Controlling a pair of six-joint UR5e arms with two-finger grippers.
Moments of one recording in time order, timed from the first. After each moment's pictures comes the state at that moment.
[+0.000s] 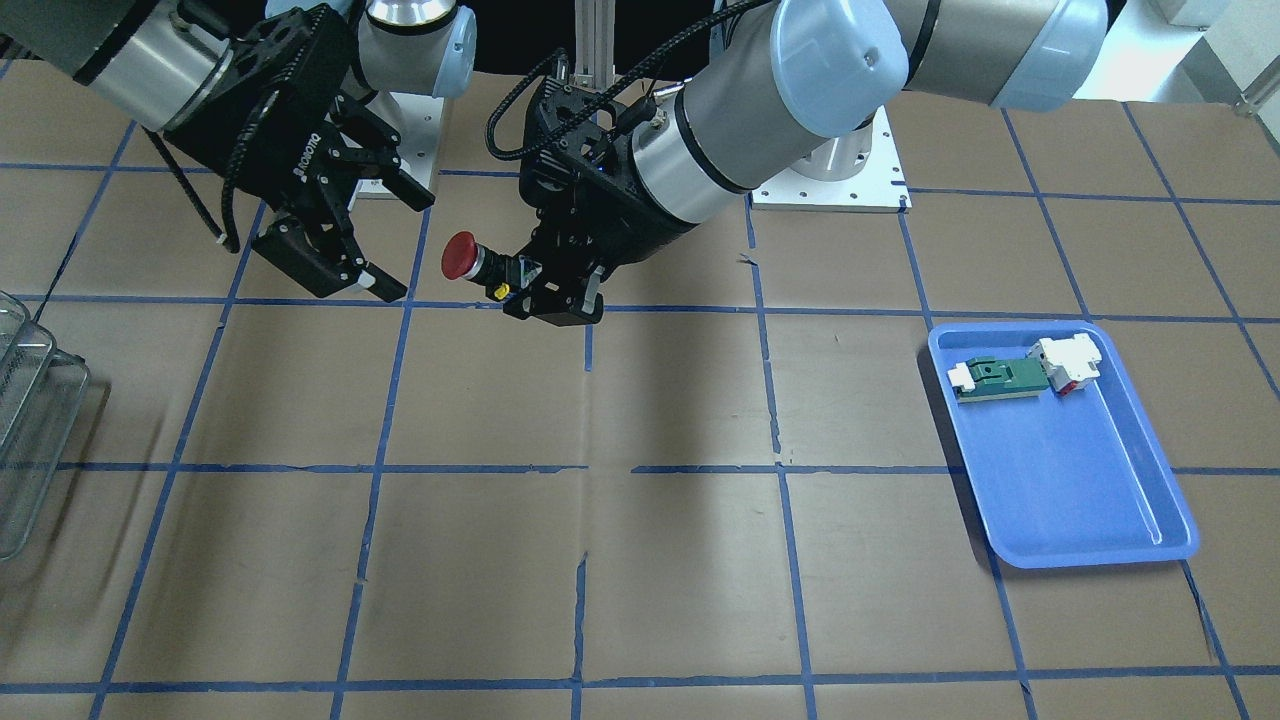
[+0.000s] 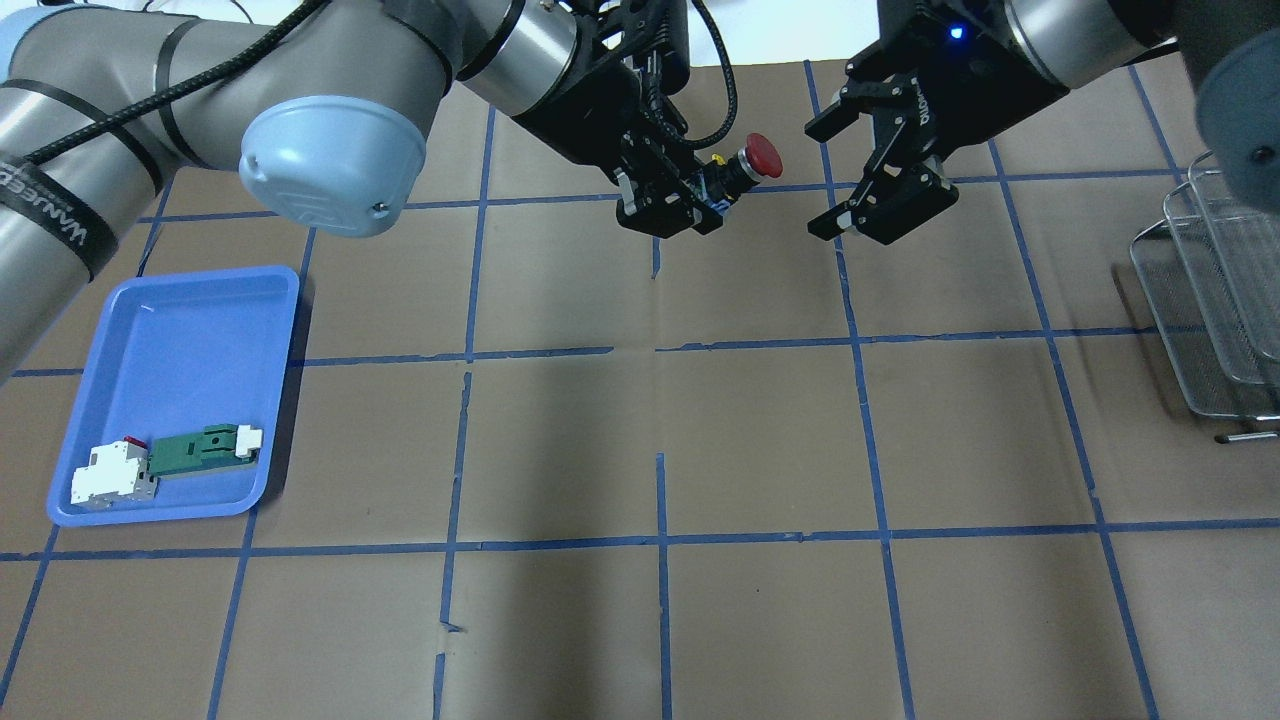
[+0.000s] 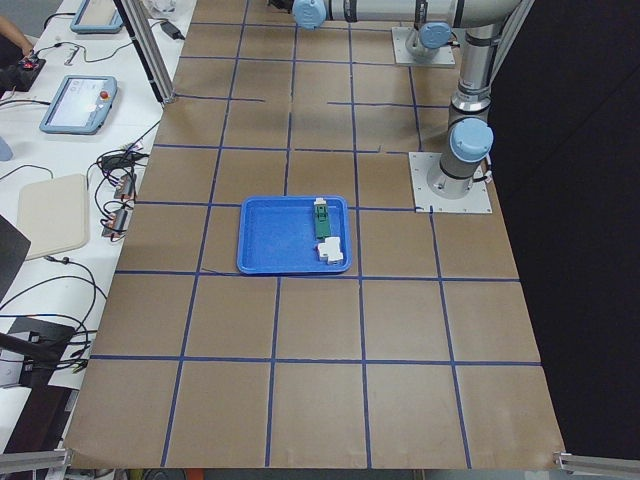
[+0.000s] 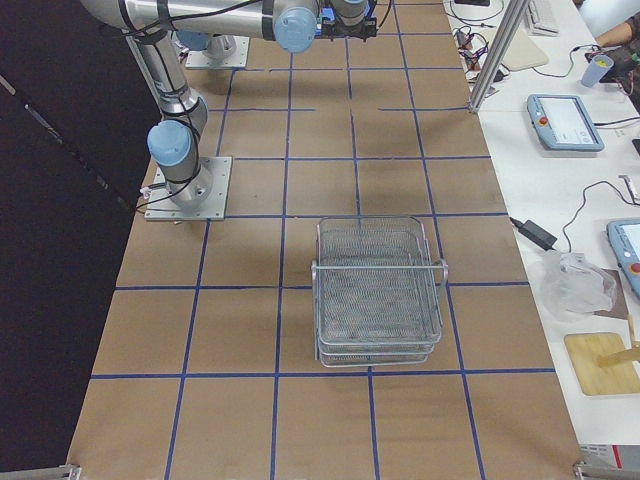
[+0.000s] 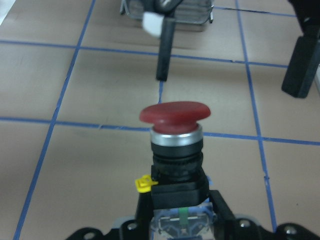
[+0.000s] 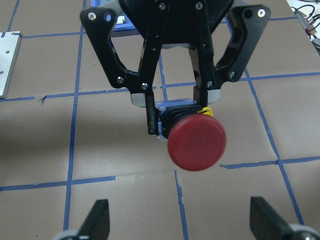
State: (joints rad) left arm -1.80 -1.79 -1.50 -1.31 0.90 1.31; right arm 1.45 -1.60 1.64 -1.62 -0.91 -1.59
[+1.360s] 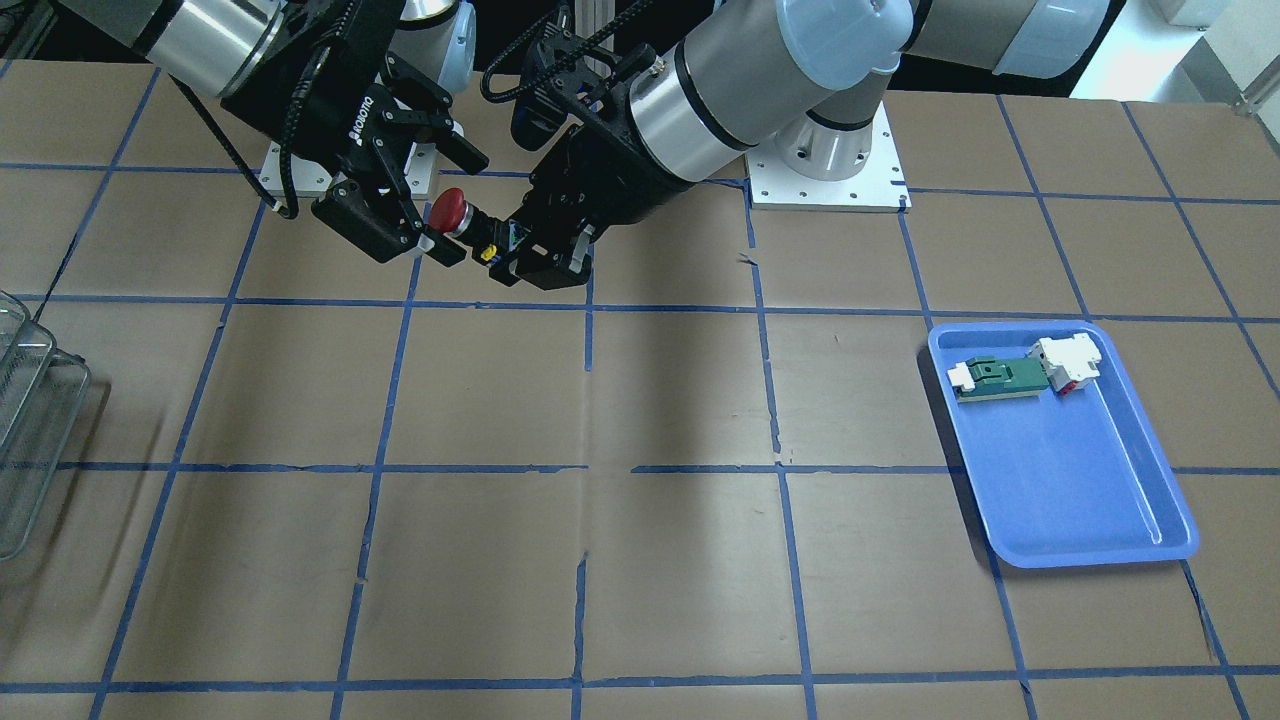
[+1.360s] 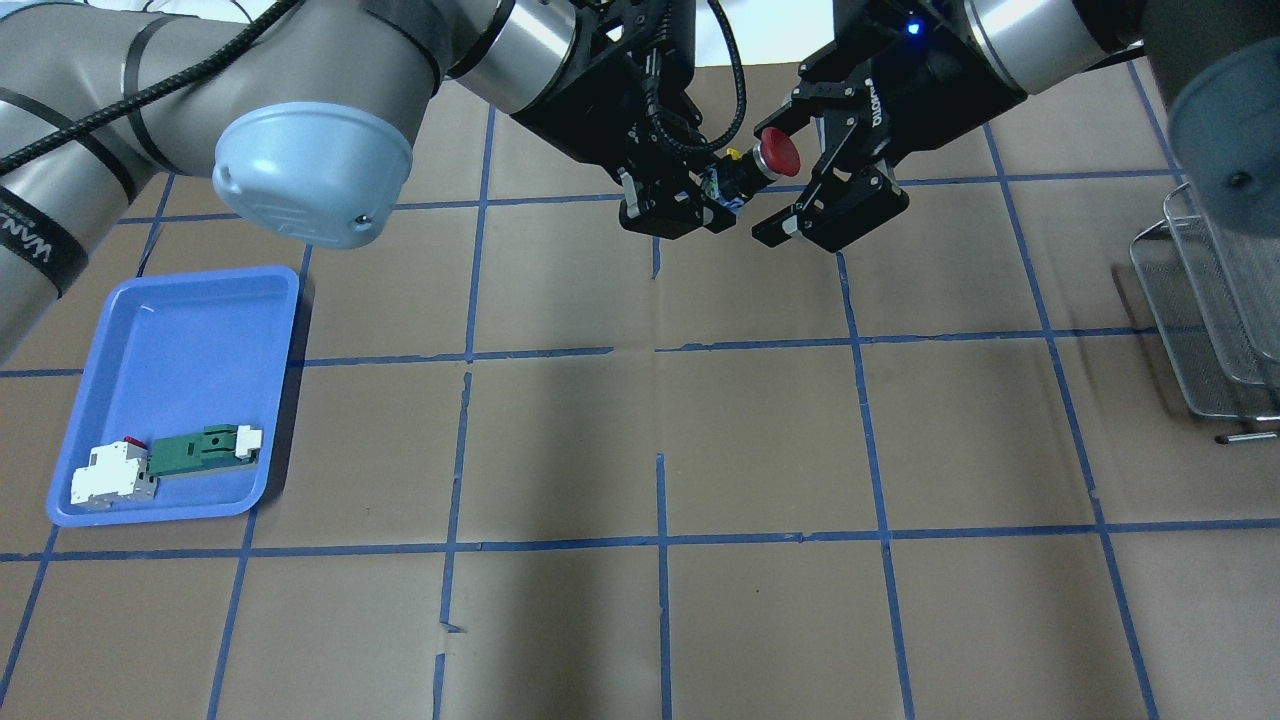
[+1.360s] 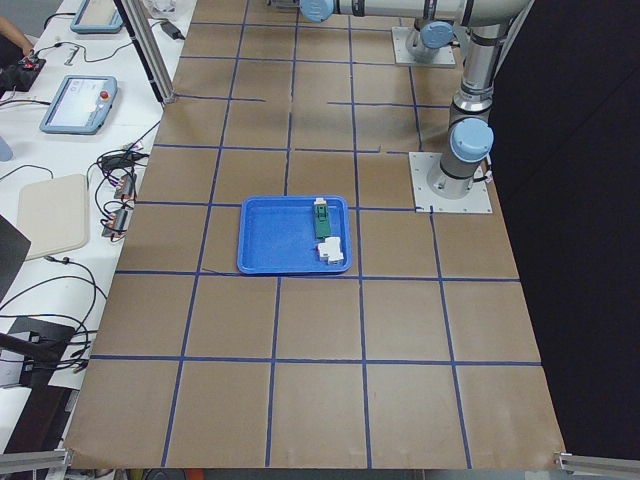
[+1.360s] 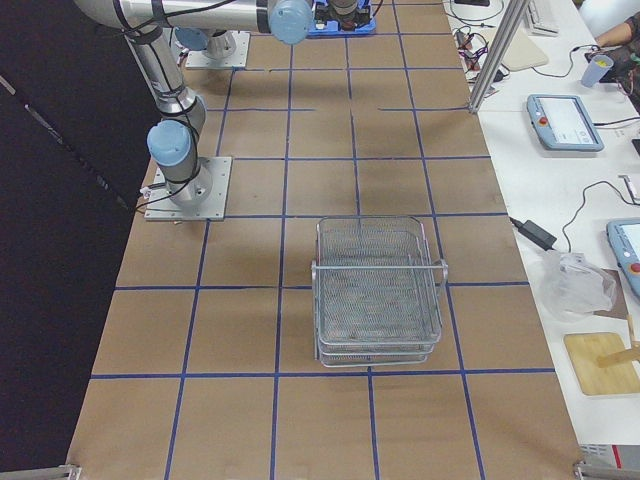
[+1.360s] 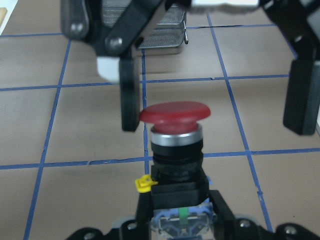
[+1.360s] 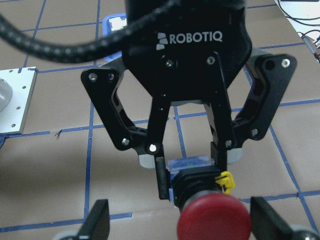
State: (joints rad) left arm -1.80 -1.74 -1.52 -1.31 0.87 1.35; right arm 1.52 -1.62 1.64 -1.62 -0.83 -1.50
